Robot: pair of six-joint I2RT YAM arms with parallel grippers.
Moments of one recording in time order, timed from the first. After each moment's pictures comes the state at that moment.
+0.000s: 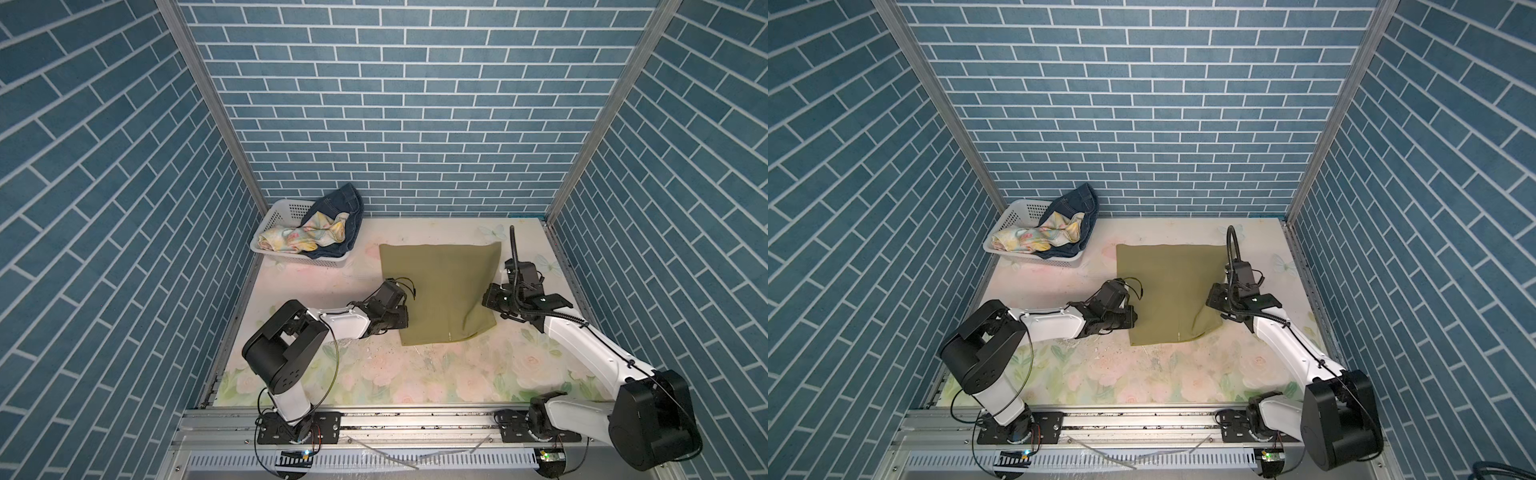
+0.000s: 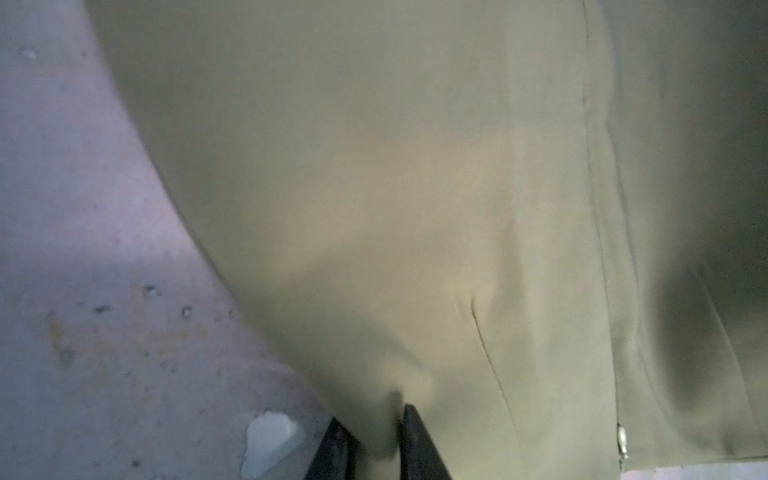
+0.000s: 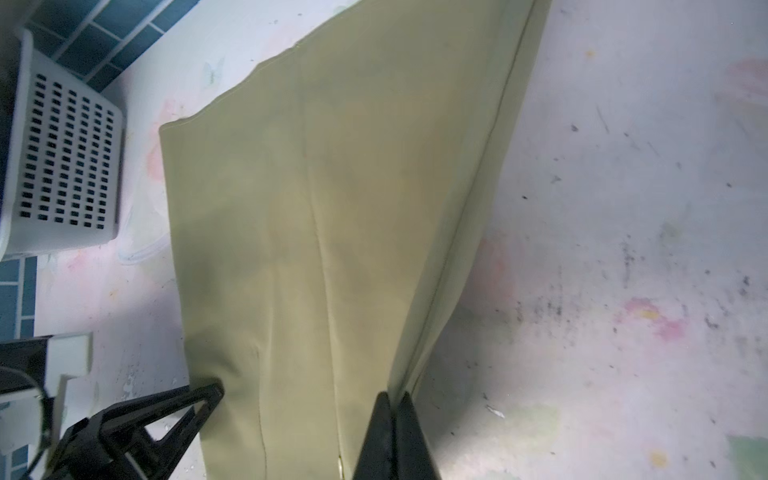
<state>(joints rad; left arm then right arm) -0.72 1.72 0.81 0.00 0.07 -0.70 0.36 1.22 0.80 -0.43 -0.11 0.56</state>
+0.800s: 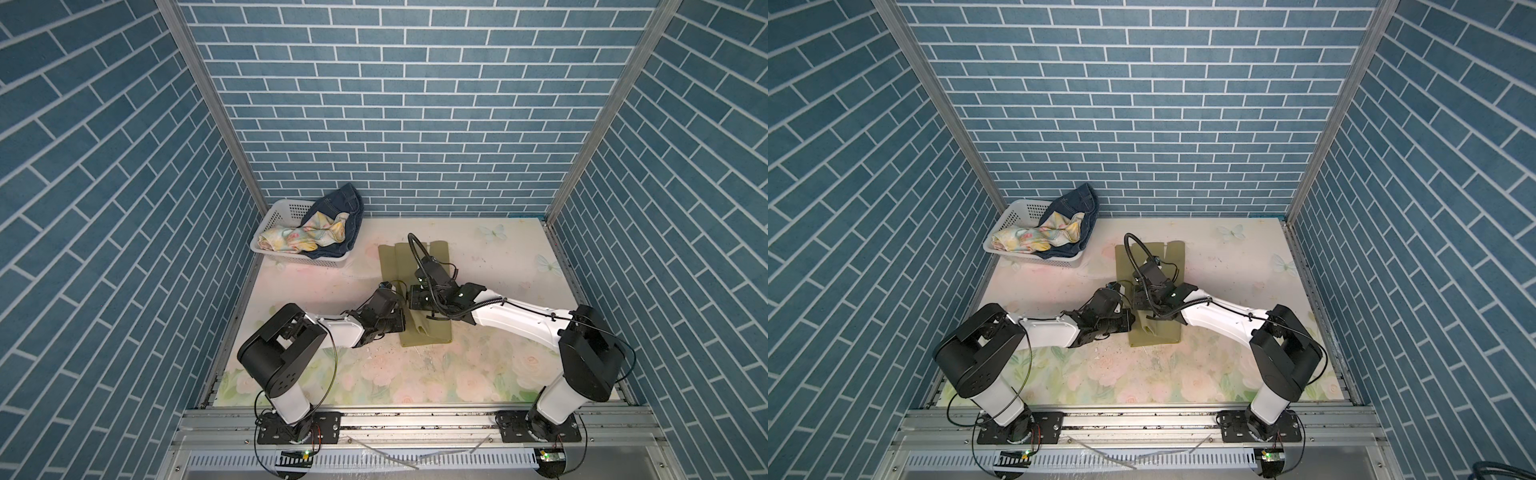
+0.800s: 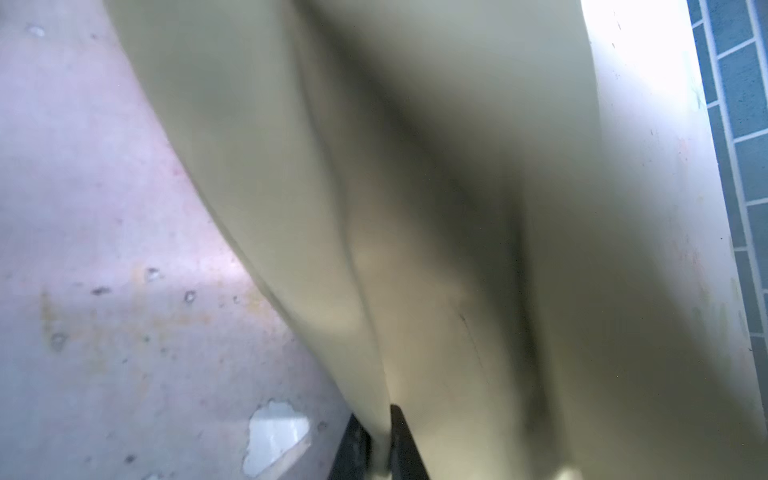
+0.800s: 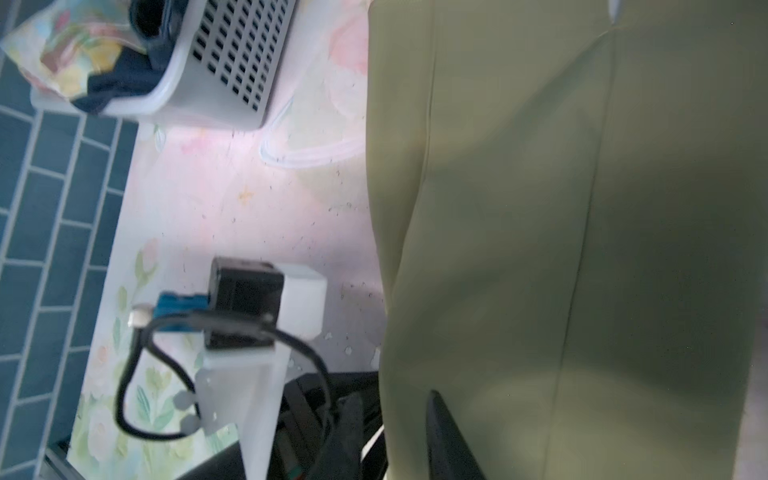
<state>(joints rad) -0.70 1.68 0.67 0.18 0.09 -0.72 0.89 1.64 1.13 -0.29 0.10 0.78</state>
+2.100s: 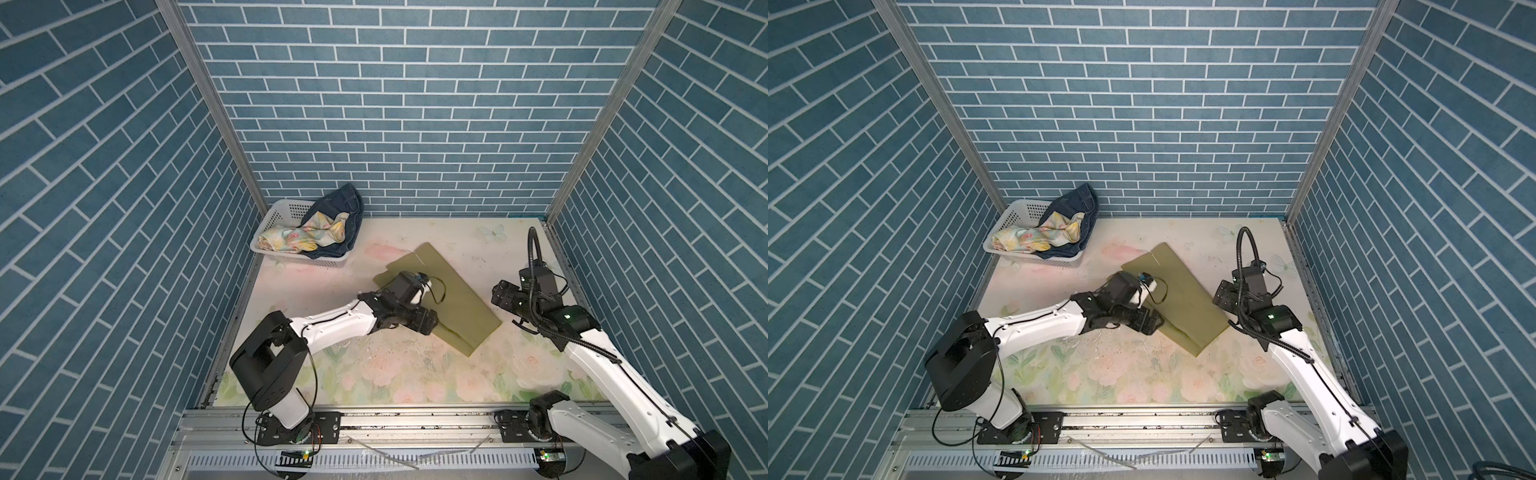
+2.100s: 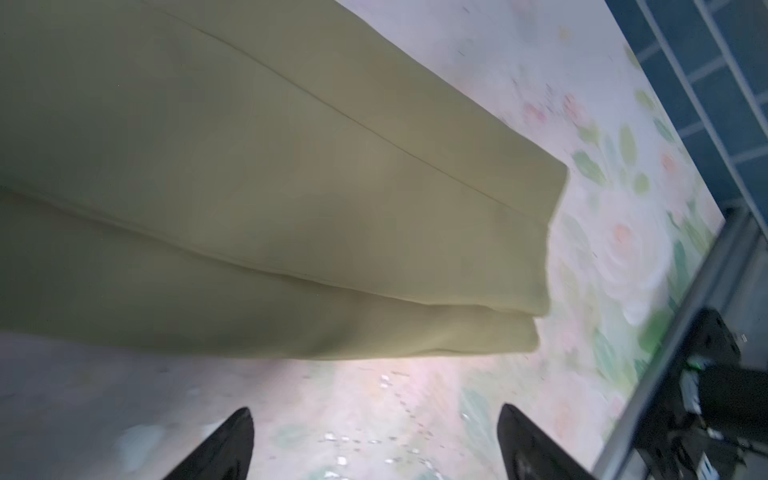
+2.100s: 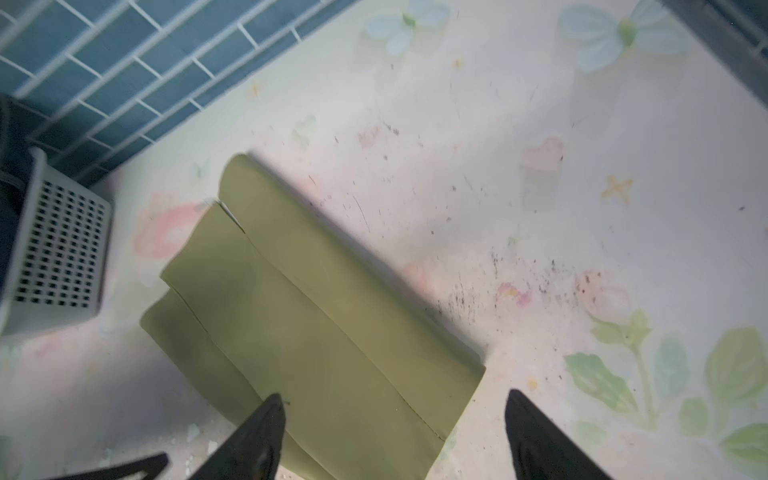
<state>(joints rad) -0.78 1.60 1.00 -0.28 0.16 -0.37 0.38 0.99 0.79 -0.63 0.15 0.66</state>
